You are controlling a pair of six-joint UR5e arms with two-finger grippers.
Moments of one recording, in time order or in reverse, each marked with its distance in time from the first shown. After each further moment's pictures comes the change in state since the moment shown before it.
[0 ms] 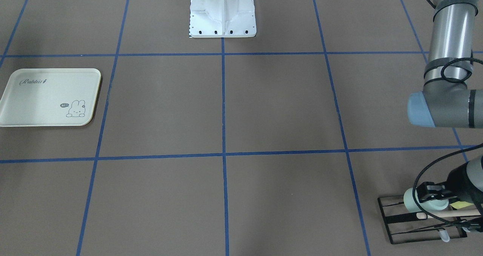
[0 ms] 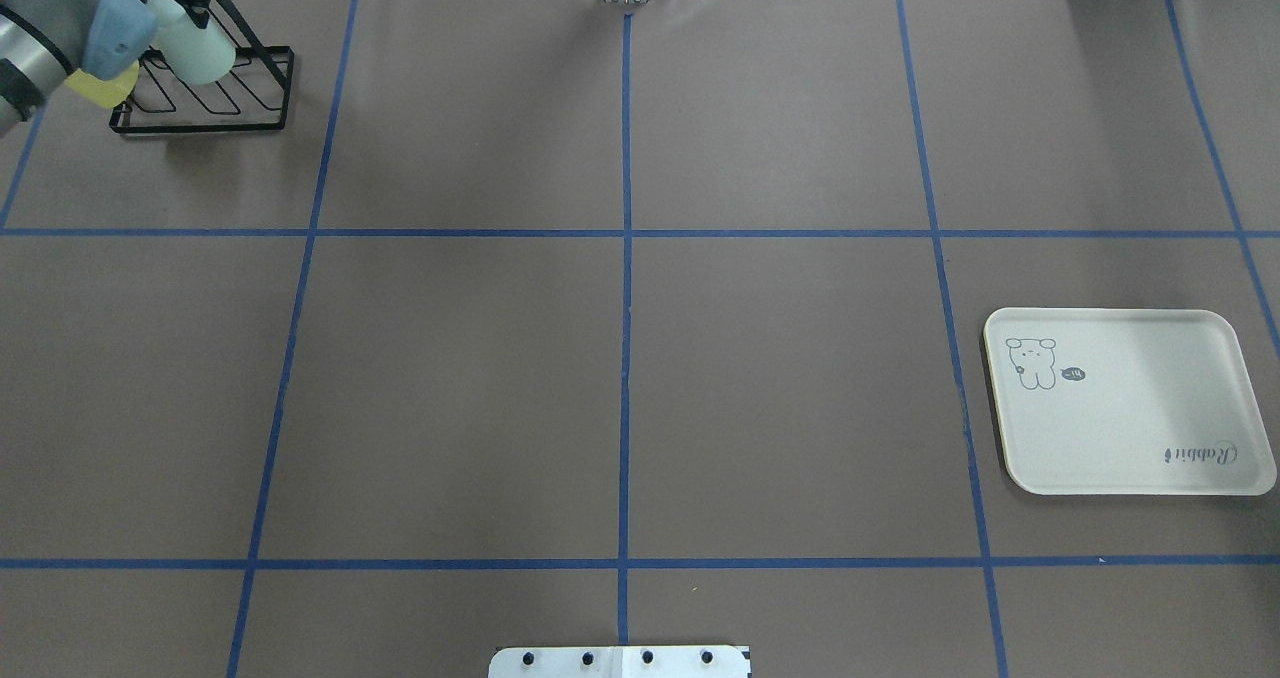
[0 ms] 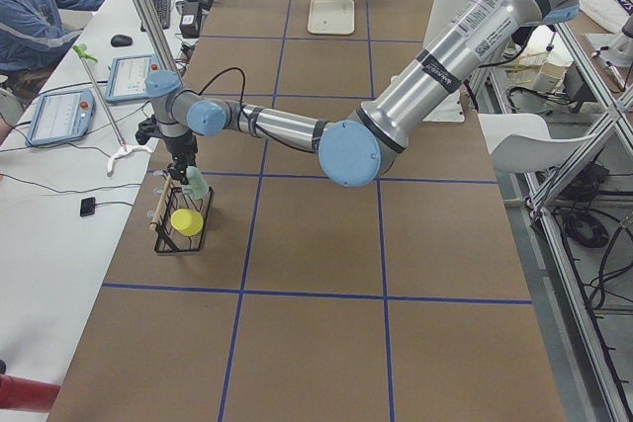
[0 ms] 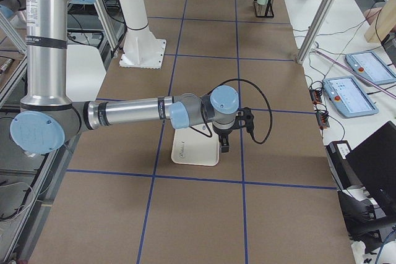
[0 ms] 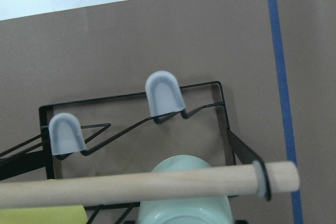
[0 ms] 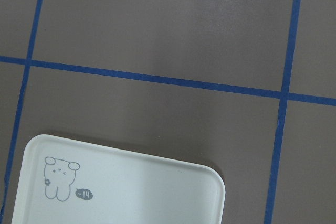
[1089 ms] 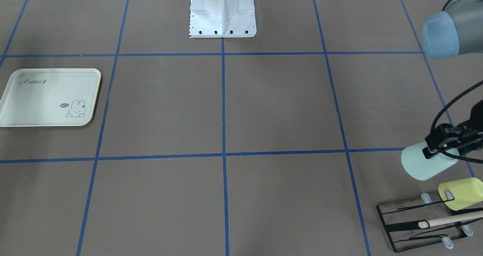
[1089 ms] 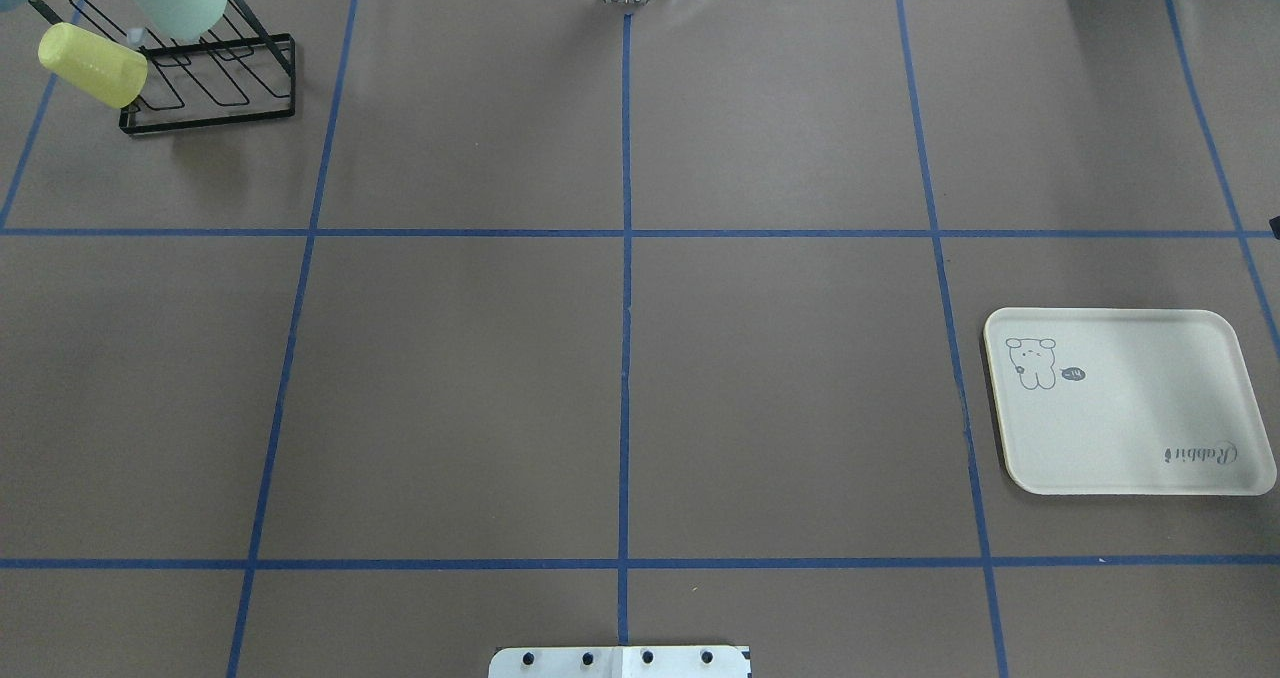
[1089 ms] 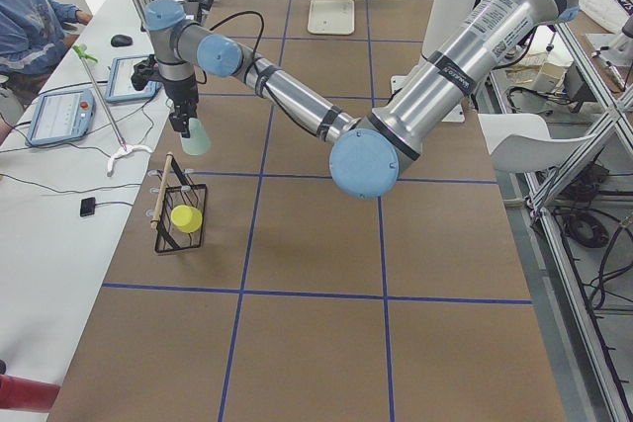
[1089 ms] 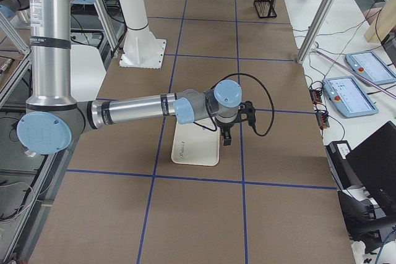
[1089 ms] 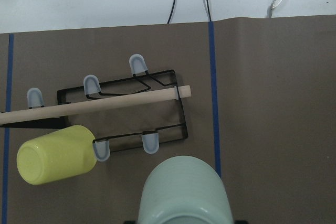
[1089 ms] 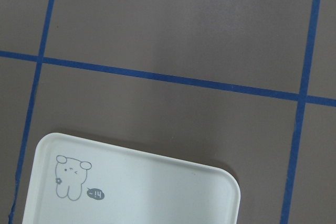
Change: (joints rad) left arm -0.032 0.049 -0.512 0.386 -0.138 -0.189; right arm -0.054 0.055 0.009 0.008 0.019 0.078
